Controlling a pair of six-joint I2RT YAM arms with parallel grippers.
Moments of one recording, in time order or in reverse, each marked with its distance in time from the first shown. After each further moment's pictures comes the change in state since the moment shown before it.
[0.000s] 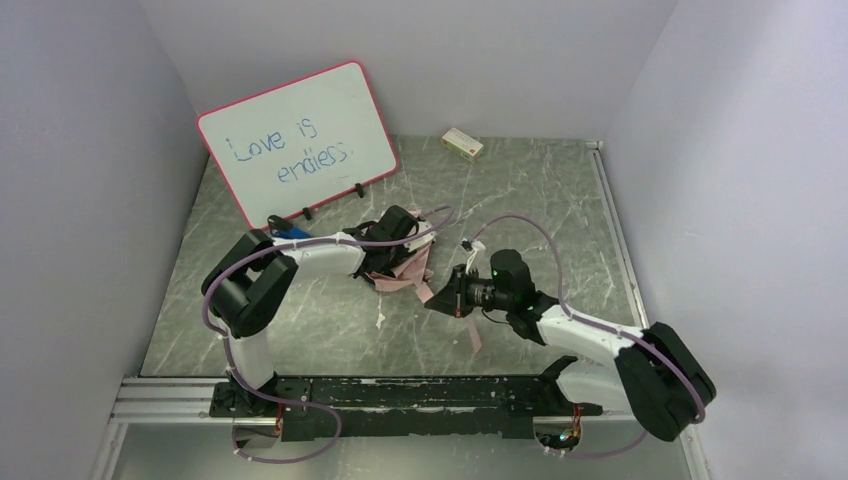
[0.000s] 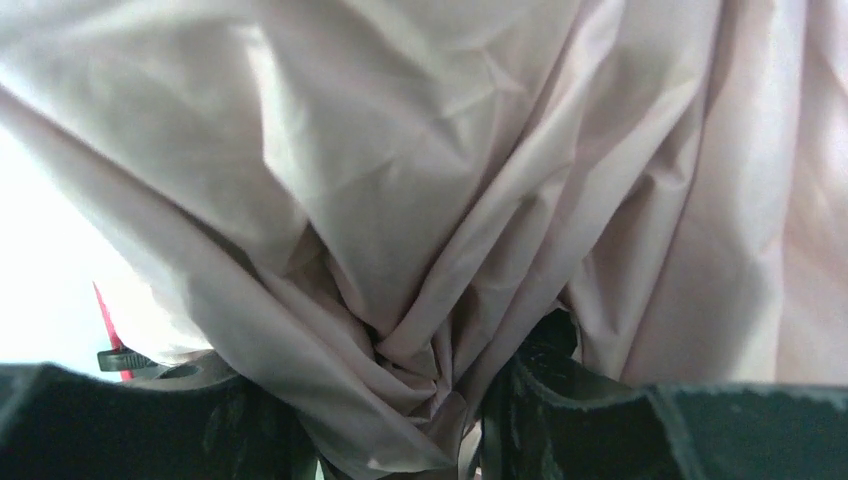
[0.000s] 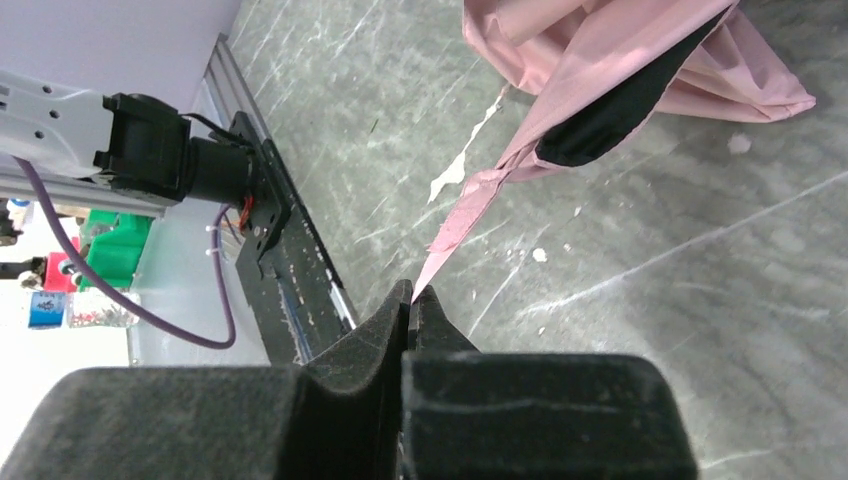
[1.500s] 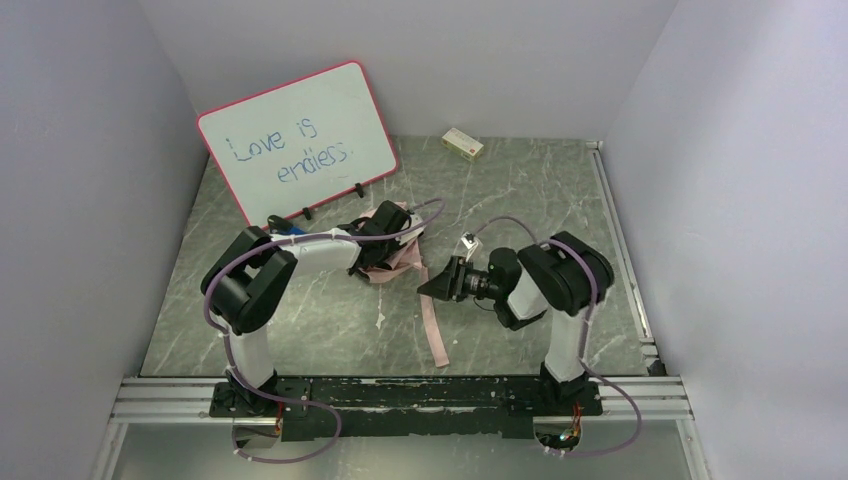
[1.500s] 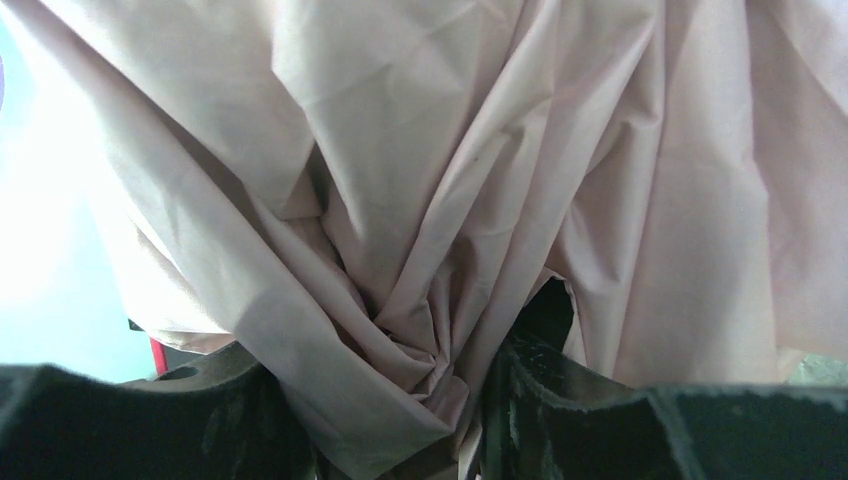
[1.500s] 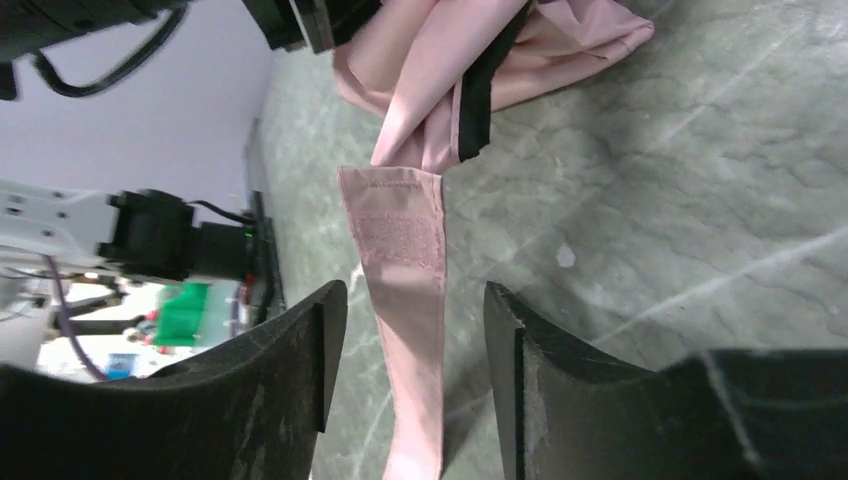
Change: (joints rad) left arm 0.045 0.008 -0.002 0.005 -0.061 -0.004; right arm -0.164 0.690 0.008 0.777 -0.142 0.169
